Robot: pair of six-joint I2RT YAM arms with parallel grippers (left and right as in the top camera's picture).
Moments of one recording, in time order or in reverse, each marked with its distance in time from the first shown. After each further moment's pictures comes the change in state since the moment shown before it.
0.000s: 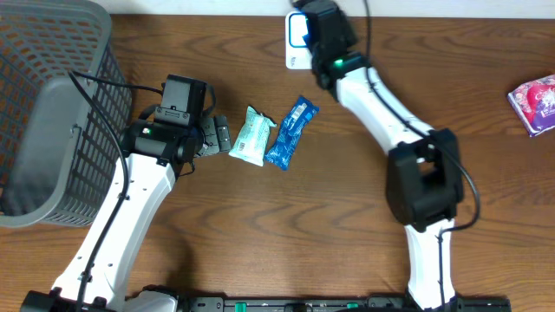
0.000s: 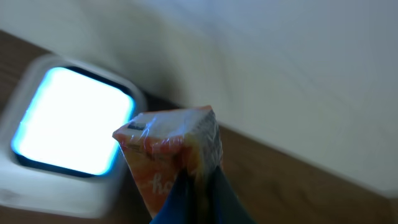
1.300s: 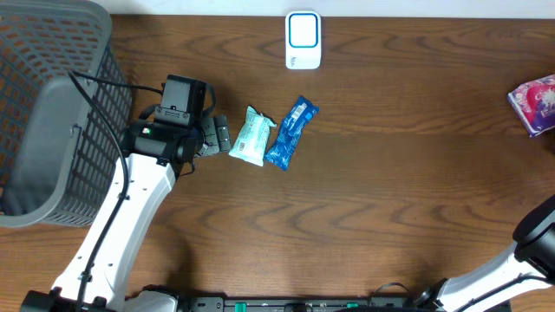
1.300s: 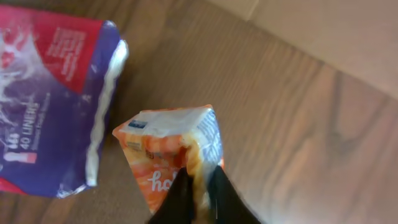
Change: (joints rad) left arm 0.000 0.000 0.000 0.000 0.000 0.000; right arm -1.107 -0.250 -0.410 -0.204 -0.220 0.544
